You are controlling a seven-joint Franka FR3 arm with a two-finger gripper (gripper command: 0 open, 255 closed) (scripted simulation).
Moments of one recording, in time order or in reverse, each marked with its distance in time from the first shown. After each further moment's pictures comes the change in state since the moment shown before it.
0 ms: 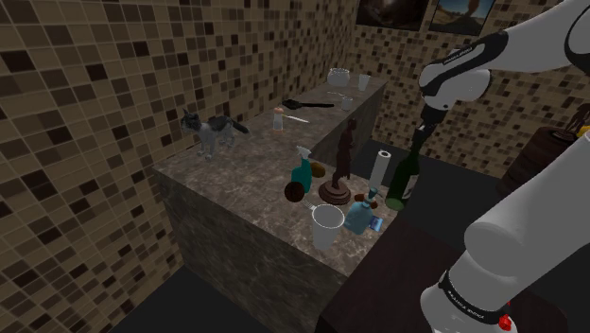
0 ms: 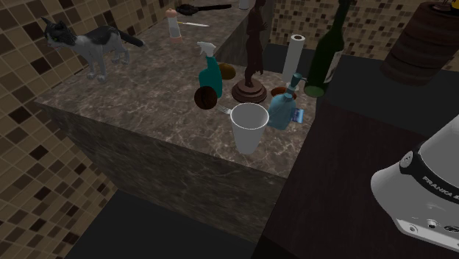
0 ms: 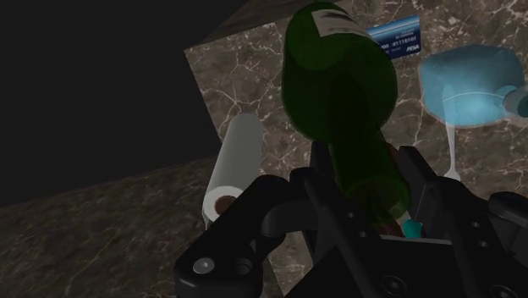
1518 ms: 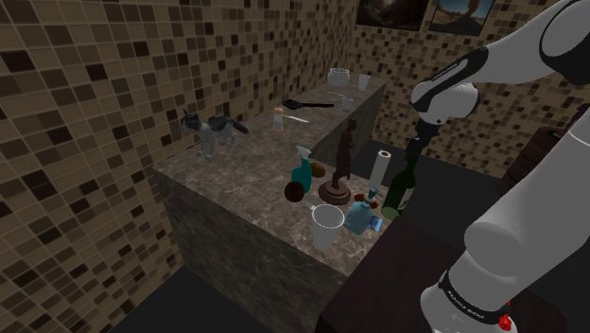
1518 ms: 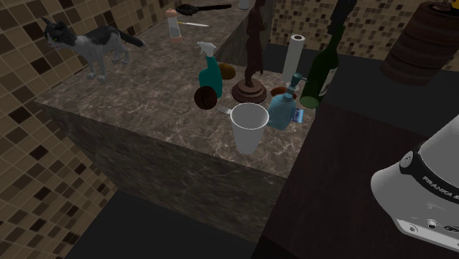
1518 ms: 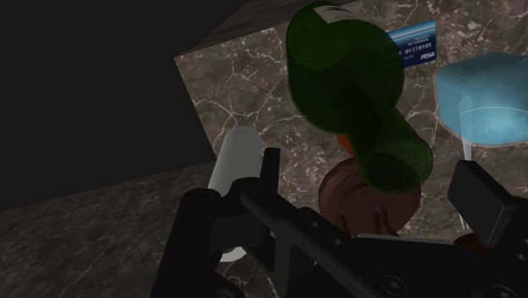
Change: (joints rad) arm 0.004 0.088 -0.009 -0.060 0.057 0.137 -0.048
